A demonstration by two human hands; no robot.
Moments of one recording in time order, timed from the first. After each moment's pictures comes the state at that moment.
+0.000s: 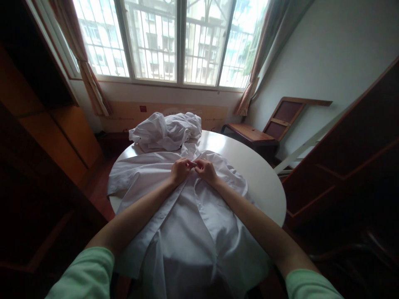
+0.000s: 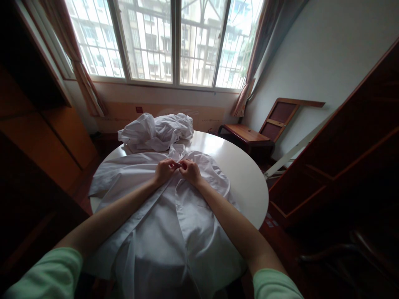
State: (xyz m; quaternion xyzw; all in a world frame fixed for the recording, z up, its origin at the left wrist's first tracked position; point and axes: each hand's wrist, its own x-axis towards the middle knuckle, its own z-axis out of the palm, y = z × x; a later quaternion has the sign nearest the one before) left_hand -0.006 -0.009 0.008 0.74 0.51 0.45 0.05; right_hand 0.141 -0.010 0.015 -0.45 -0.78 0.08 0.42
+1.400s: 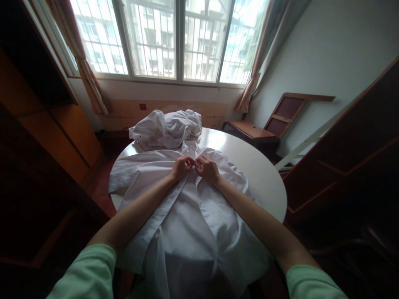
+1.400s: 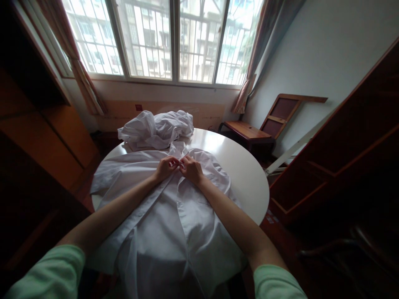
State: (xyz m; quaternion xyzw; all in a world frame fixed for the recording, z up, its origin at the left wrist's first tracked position) left_hand -0.009 0.000 0.002 0.76 0.42 0.48 0.11; right_hand 0.145 -0.022 0.019 -0.47 -0.82 -0.06 0.32
